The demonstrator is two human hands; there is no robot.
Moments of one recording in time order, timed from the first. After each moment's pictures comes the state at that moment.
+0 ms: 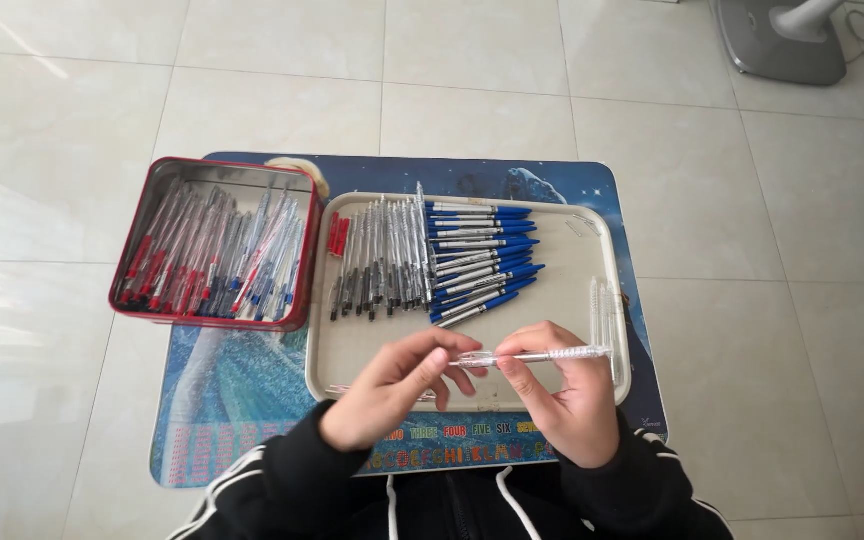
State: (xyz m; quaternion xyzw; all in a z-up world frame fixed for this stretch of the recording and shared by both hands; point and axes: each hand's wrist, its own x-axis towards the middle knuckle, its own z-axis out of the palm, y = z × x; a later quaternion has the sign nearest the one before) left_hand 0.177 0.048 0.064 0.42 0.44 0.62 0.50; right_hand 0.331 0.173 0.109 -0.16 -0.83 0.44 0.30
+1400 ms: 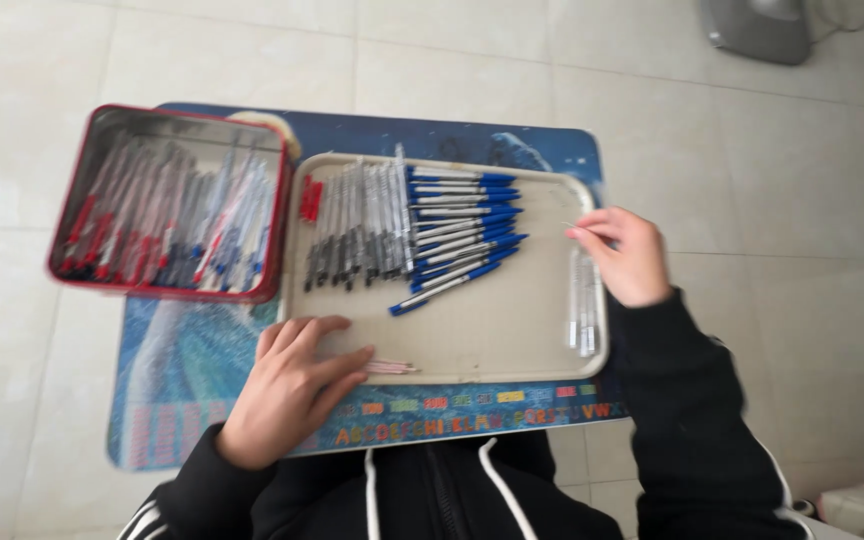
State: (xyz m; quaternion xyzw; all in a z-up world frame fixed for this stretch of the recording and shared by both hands) left_hand 0.150 -0.022 0.029 0.61 0.73 0.29 0.06; right_hand 0.352 0.328 0.033 -0.40 -0.82 0.35 0.22
